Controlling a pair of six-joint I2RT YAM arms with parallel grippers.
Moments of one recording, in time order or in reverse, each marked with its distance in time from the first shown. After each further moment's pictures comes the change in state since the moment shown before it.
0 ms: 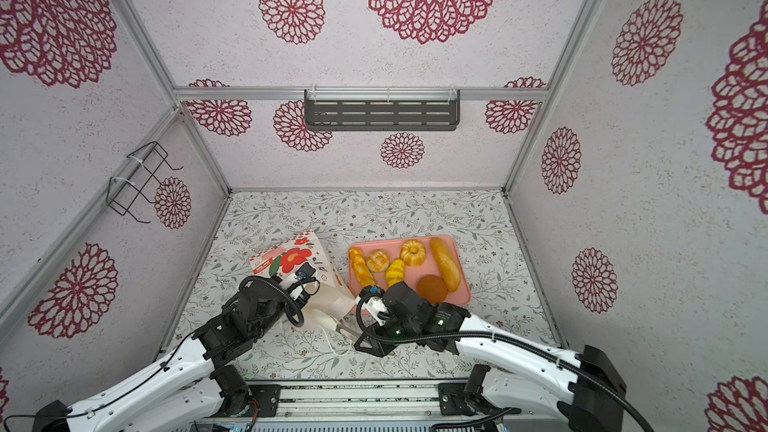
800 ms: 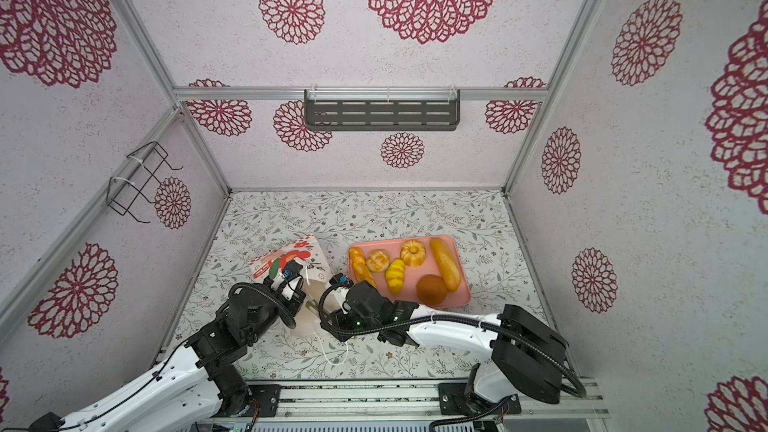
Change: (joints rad) left arm -0.002 -0.073 -0.045 0.050 0.015 -0.185; right arm 0.096 0.369 0.095 0.470 0.261 0.037
